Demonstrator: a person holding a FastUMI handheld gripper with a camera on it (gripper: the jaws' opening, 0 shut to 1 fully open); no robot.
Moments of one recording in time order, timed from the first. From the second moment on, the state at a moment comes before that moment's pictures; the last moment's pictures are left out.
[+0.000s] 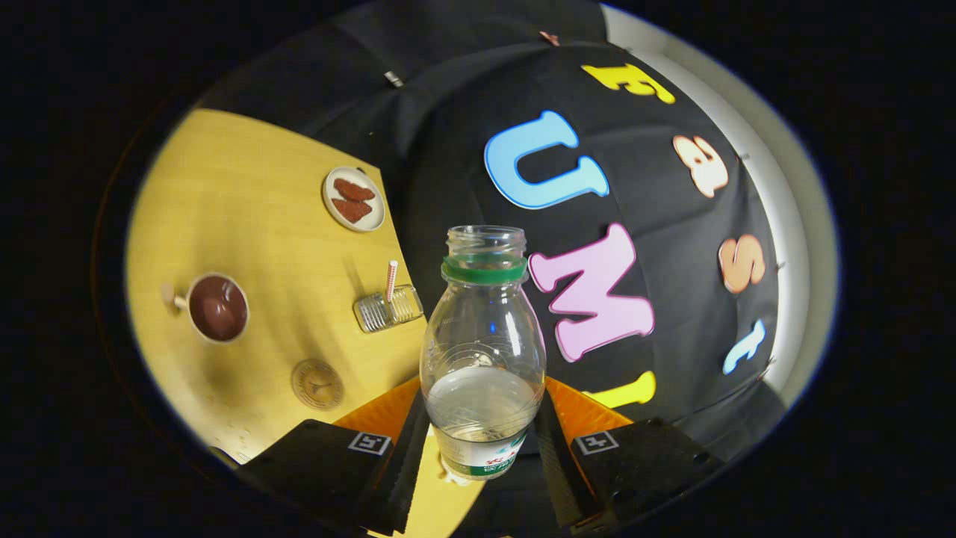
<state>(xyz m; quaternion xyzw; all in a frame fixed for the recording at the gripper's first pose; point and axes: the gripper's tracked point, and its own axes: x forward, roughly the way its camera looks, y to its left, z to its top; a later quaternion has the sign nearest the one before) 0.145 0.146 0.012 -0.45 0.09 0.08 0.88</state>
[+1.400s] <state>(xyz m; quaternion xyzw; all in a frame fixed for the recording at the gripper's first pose) 0.226 0.173 -0.136 -0.01 0.12 0.18 0.98</state>
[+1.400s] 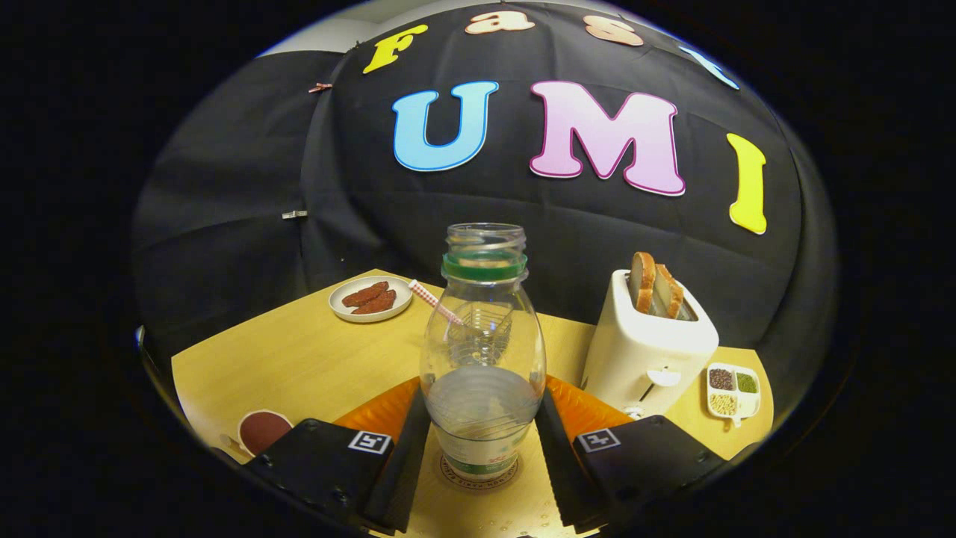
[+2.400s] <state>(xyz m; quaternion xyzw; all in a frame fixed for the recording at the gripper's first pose) 0.226 0.172 -0.170 -0.02 0.14 0.20 0.97</state>
